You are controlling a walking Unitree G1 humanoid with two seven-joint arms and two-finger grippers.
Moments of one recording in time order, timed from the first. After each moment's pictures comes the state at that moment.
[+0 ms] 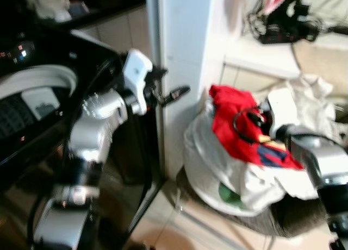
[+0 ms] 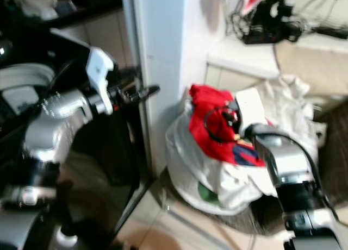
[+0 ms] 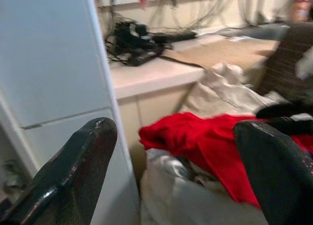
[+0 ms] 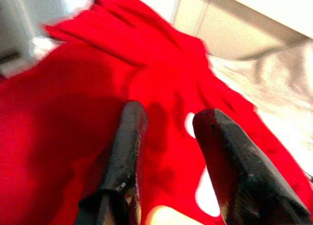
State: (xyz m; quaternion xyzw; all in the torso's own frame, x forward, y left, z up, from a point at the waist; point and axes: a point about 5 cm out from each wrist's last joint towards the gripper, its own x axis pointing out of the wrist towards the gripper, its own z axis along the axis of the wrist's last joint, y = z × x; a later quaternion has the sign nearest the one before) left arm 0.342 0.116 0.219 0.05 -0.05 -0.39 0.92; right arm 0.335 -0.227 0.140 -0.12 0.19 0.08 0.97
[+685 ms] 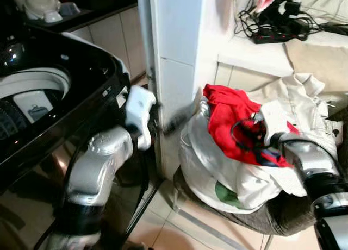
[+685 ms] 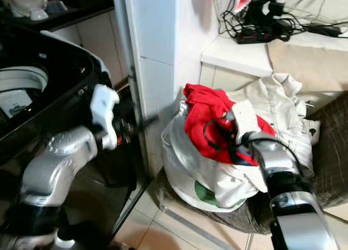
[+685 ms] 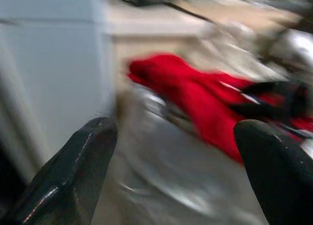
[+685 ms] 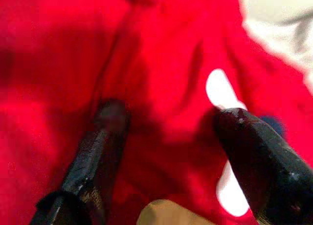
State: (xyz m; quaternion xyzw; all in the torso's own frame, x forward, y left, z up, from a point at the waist) left arm 0.292 0.108 0.171 0.00 0.08 -0.39 0.92; right arm 0.346 -0.231 0.095 -0.11 0.23 0.14 0.96
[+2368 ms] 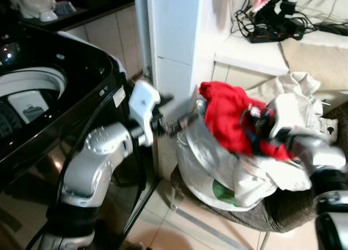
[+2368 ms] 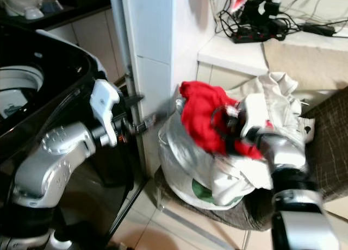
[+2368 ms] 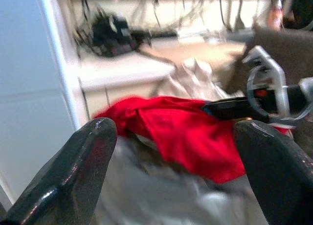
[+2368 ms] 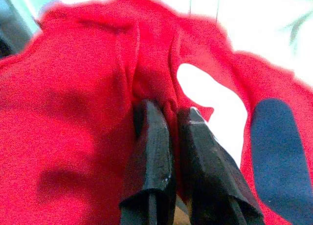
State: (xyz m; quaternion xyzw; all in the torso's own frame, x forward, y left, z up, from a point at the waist) left arm 0.293 0.102 0.208 0.02 -0.03 -0.40 0.91; right arm 0.352 -0.242 0.143 0.04 0.15 0.16 0.98
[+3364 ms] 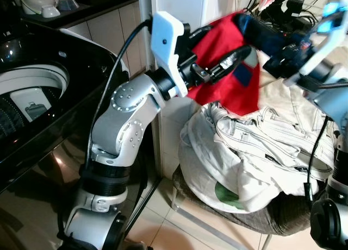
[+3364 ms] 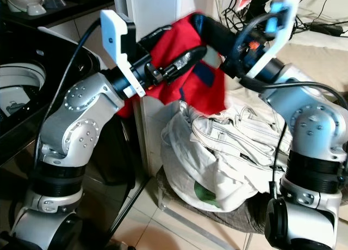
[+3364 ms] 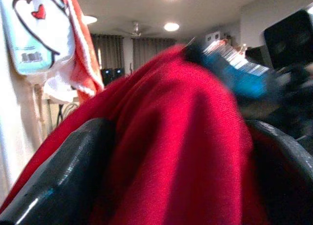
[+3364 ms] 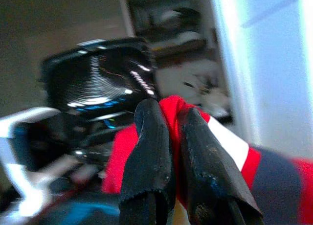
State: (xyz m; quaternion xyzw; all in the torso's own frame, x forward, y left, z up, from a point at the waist) left arm 0.307 0.050 0.291 -0.05 -0.19 -0.47 0.86; right arm 0.297 -0.167 0.319 0.19 -0.13 0.47 0.85
